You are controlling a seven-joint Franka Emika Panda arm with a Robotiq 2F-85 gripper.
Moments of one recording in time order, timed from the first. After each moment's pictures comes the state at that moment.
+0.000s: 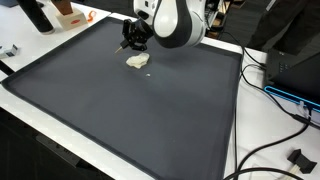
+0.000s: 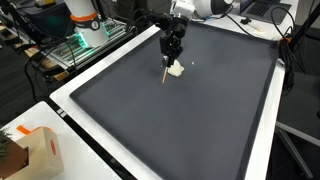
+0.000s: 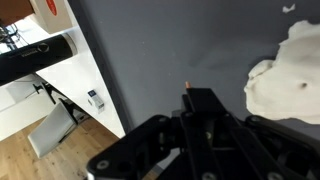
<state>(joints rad) 0.39 0.82 0.01 -1.69 2.12 4.22 -1.89</state>
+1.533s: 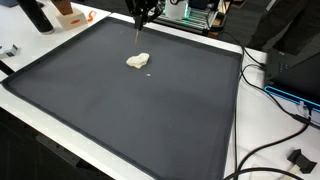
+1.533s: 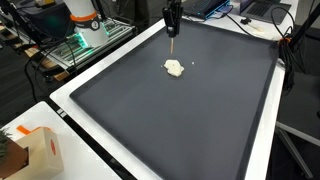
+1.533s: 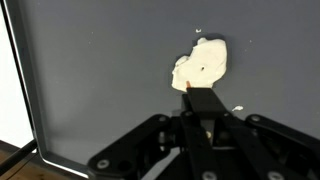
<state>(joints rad) -0.05 0.48 0.42 -1.73 2.53 4.16 -2.64</state>
